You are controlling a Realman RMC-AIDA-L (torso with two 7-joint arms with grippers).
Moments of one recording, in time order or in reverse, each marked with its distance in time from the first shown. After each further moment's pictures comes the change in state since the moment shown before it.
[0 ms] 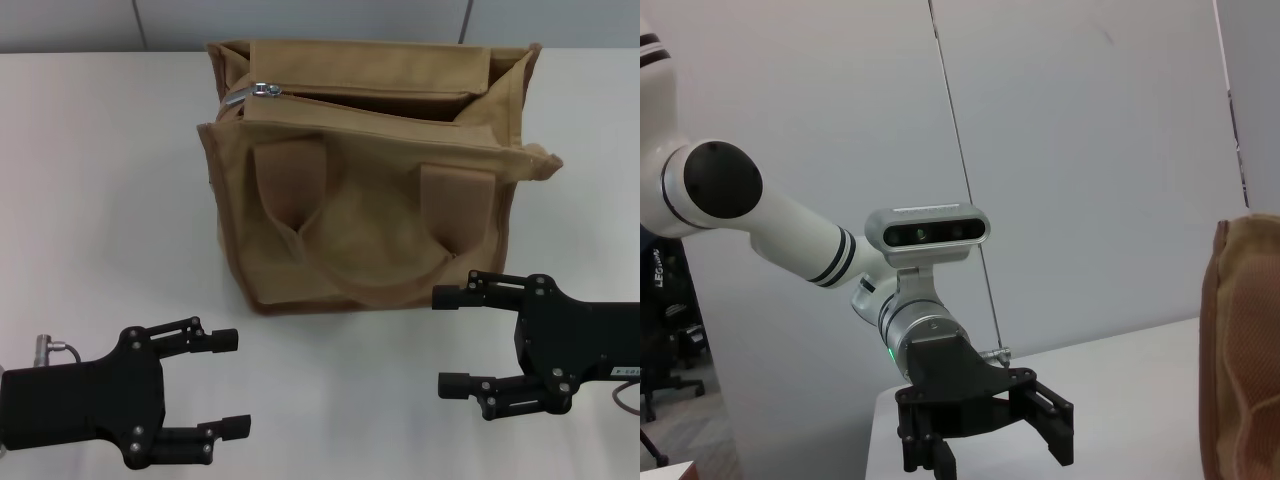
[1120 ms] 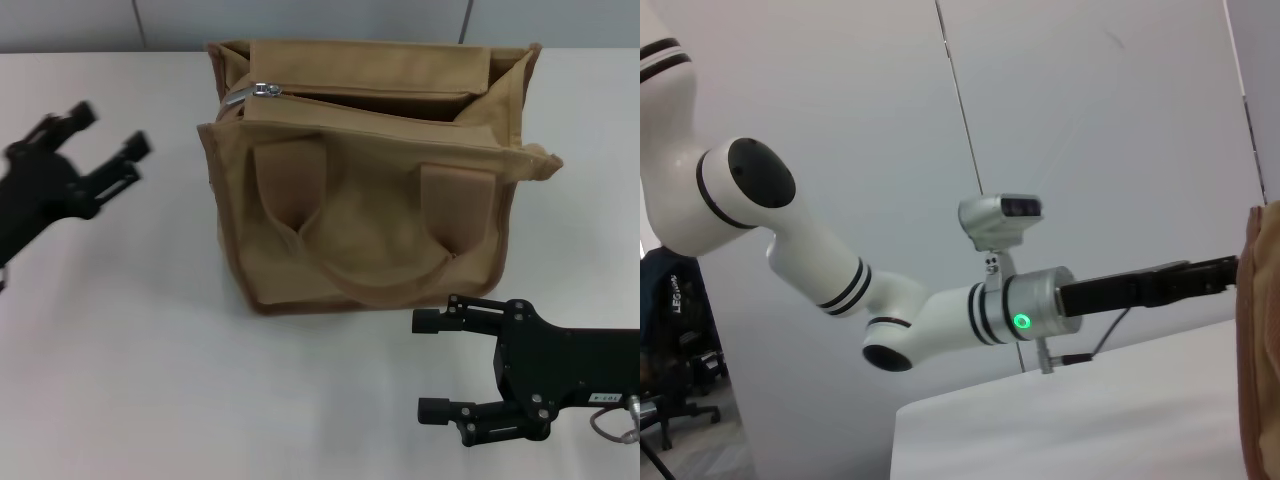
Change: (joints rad) left arm -0.076 -0.003 -0.335 -0.203 -0.342 -0.376 0.070; right arm 0.002 0.006 -0.014 0.111 -0.002 0.024 -0.067
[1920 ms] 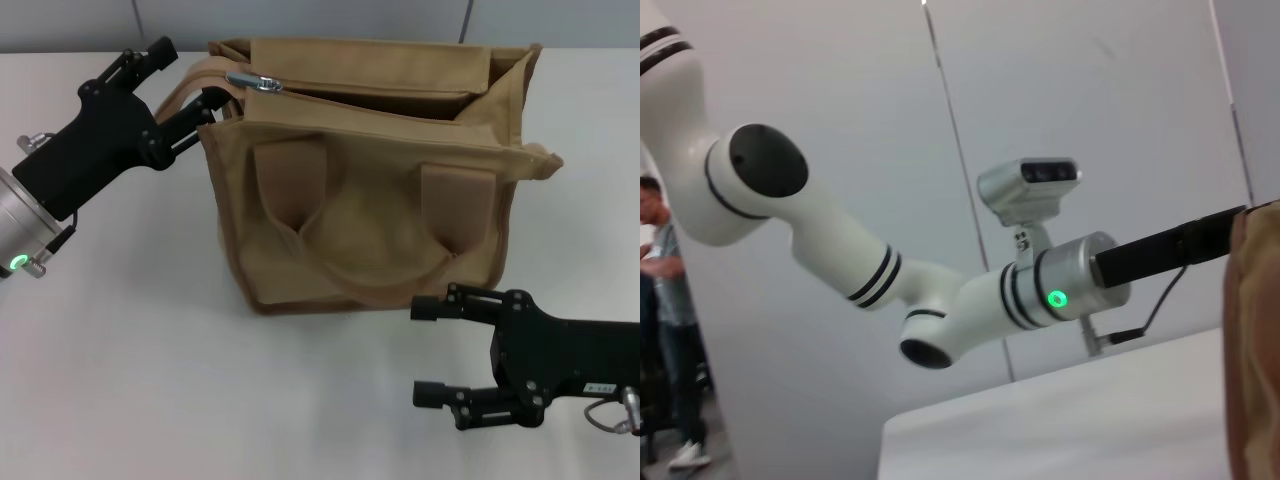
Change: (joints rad) left arm -0.117 -0.010 0.151 -0.077 -0.151 0.024 0.057; right arm 0.000 0.002 0.002 0.015 0.028 0.019 0.000
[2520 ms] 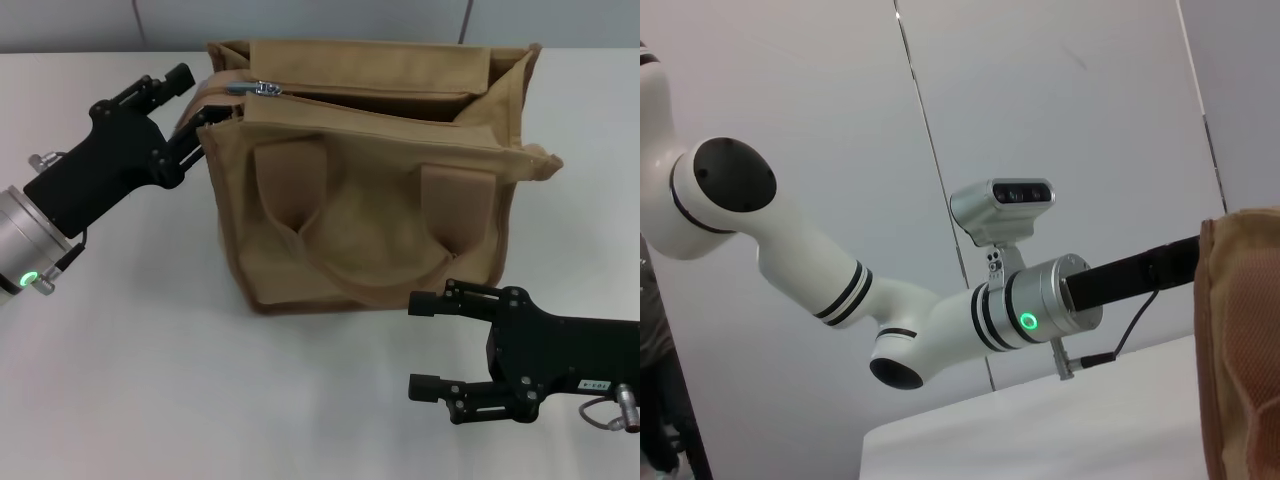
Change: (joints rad) left arm 0.012 -0.001 0.025 -0.039 -0.007 -0.013 0.016; right arm 0.002 0.000 0.000 0.021 0.014 0.021 -0.002
